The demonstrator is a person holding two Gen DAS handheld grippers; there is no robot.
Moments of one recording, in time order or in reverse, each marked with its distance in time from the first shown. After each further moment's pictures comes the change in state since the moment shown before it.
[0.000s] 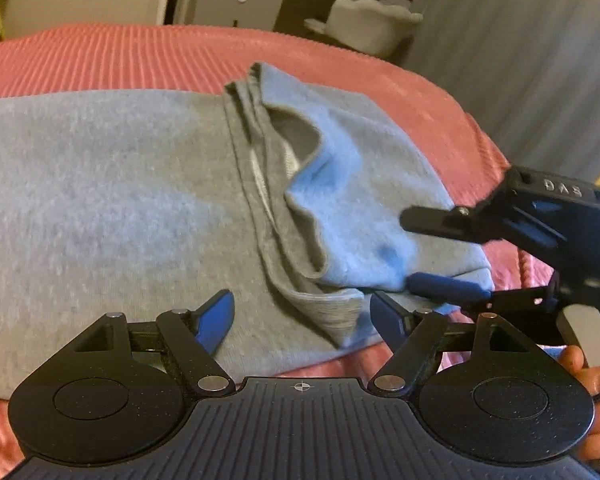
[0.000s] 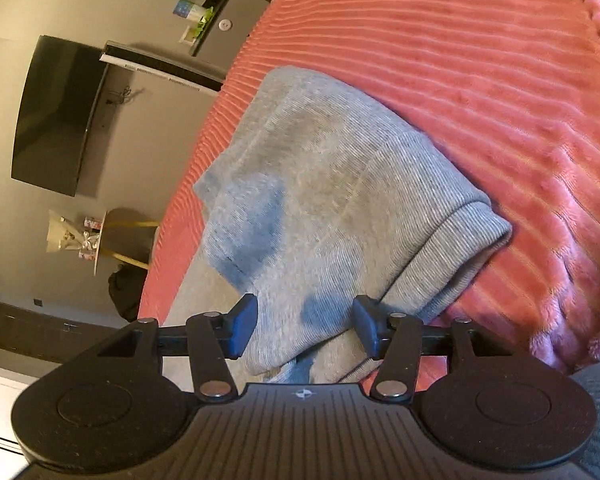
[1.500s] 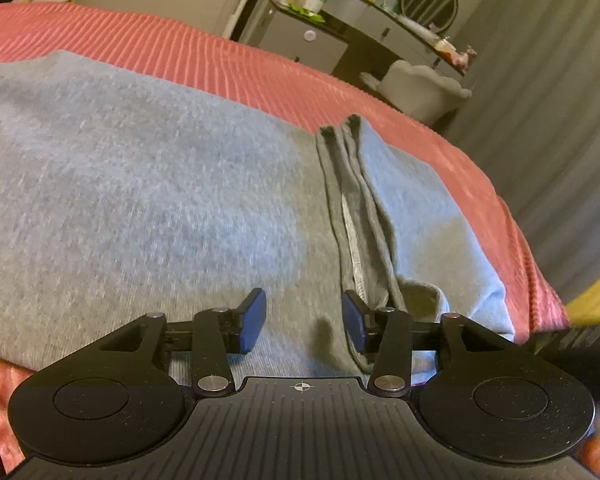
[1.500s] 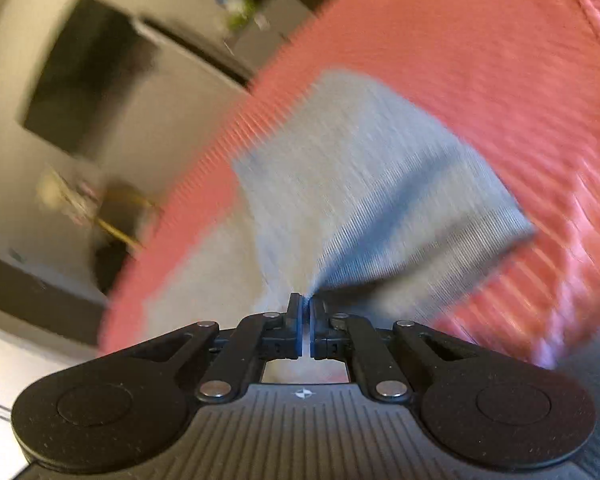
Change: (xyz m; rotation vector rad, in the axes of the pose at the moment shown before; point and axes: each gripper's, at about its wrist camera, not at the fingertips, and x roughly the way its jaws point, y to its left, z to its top) left arm -0.029 0.062 -0.014 -0.244 -0.144 0.027; right arm 0.005 0.039 -0.038 -0.241 0.071 -0.168
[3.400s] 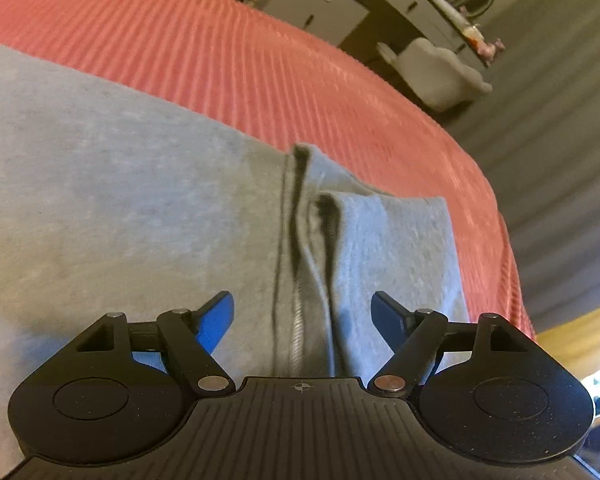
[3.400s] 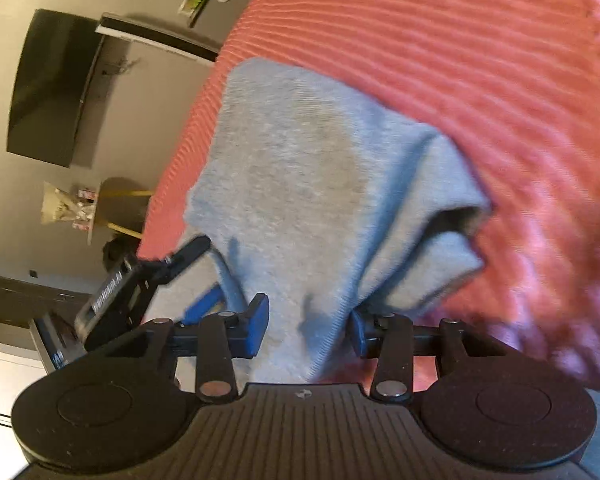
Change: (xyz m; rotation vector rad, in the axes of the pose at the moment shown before) left arm 0.080 -0.033 0.077 -0.141 0.143 -0.023; right arm -0.005 -0.058 0.041 0.205 0.034 0.177
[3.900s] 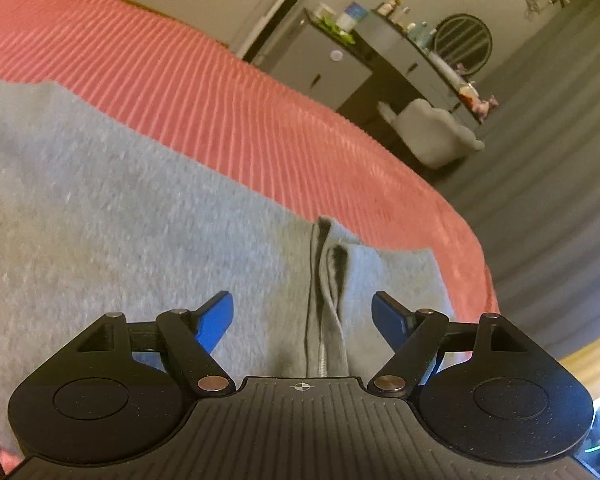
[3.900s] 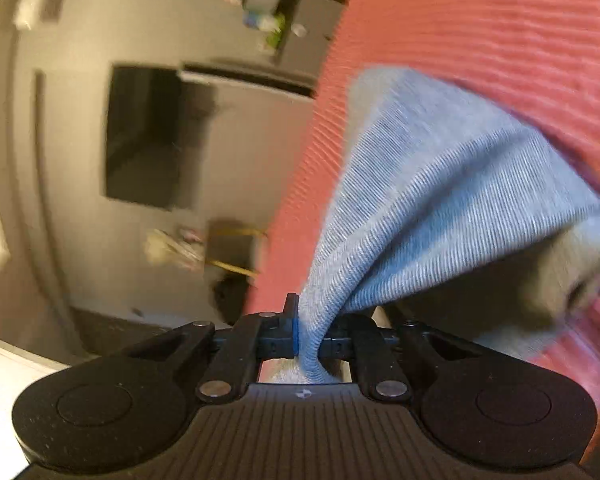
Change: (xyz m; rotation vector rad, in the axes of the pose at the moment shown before) left arm -0.061 0.027 0.000 -0.058 -0.150 -0.023; right arm 0.010 0.021 -0.019 0.089 -0.054 0.195
